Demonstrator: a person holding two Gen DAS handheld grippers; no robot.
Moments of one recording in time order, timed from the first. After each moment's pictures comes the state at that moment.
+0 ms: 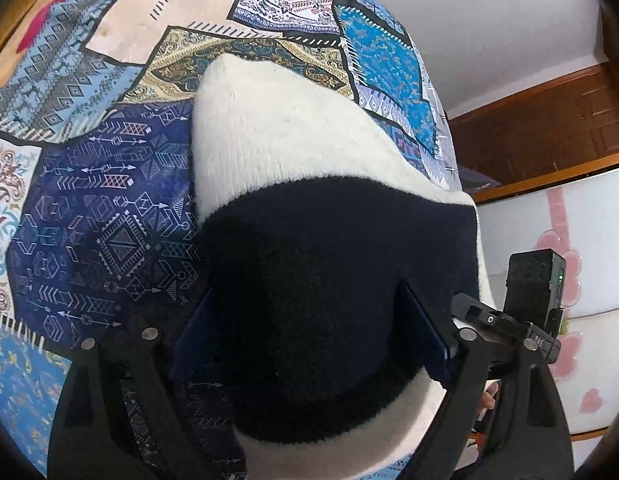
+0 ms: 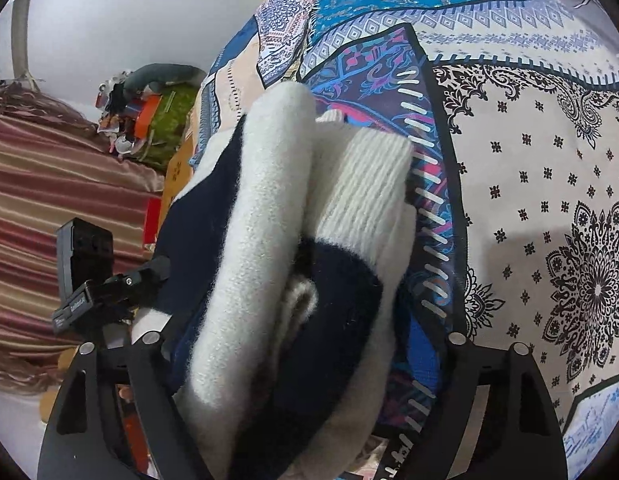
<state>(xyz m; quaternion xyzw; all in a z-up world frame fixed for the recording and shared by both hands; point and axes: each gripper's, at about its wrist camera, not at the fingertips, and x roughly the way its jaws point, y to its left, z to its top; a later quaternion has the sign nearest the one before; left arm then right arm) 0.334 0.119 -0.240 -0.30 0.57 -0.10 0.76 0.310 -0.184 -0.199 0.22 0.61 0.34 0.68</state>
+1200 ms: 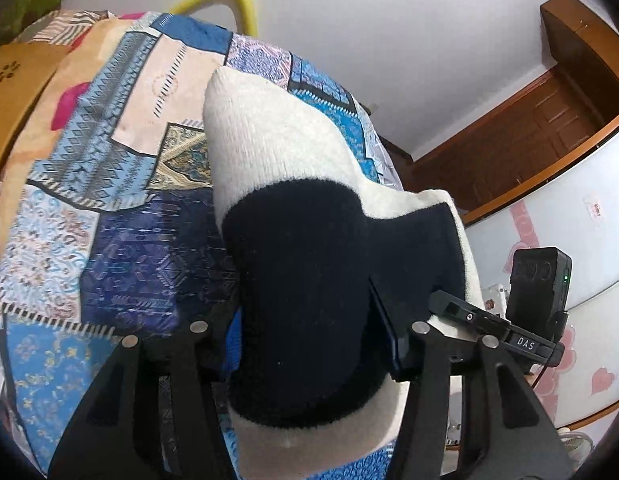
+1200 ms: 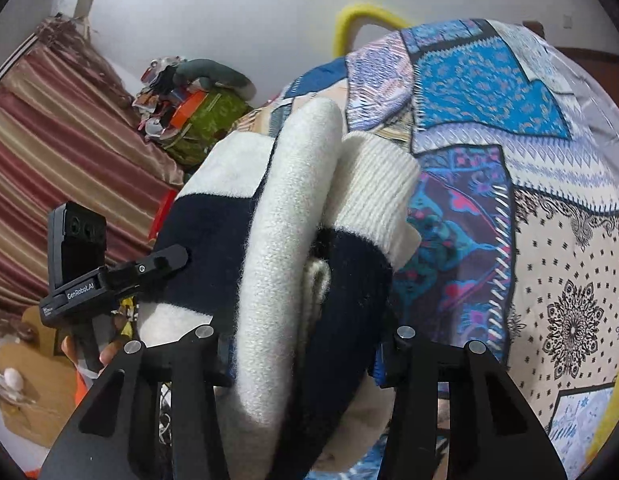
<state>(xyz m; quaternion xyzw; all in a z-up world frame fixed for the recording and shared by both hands) 0.267 0.156 -0.128 -0.29 0.46 -0.11 0.83 0.279 -0.120 -0.094 0.13 0.51 0.38 0.76</state>
